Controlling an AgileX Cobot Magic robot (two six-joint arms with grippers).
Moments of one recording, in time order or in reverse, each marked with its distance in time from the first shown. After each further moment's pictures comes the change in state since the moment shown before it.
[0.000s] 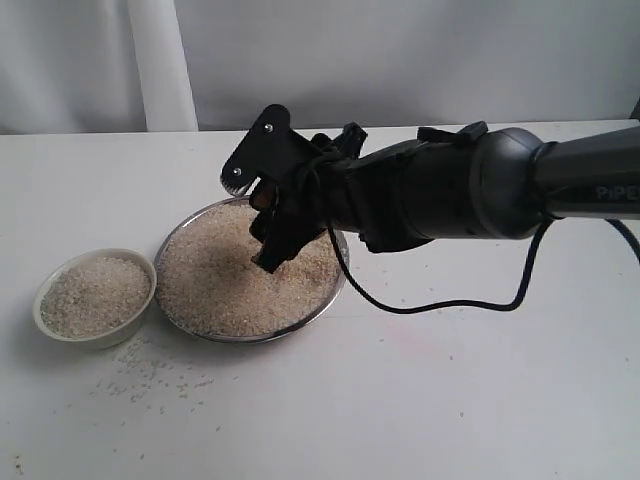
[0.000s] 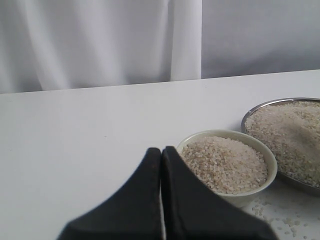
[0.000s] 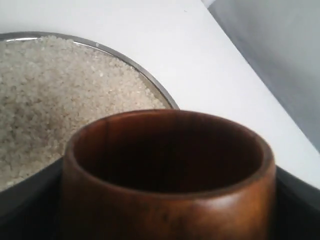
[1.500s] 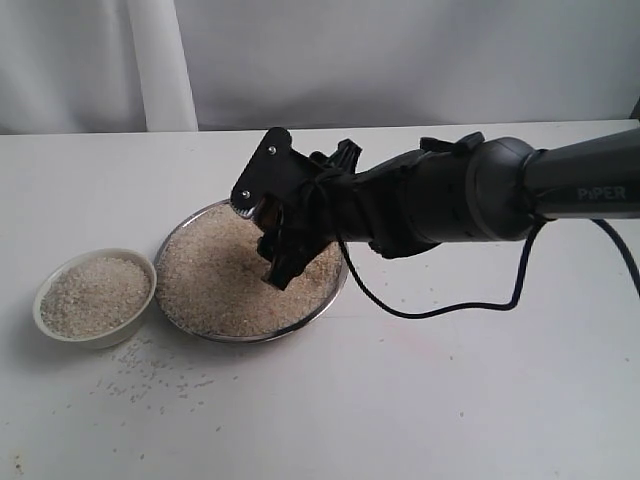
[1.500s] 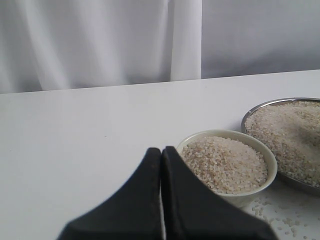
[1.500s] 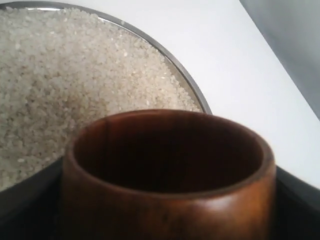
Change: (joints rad) left arm 0.000 0.000 0.000 0.000 0.000 0.000; right arm -0.041 0.042 0.008 -0.100 0.117 0.000
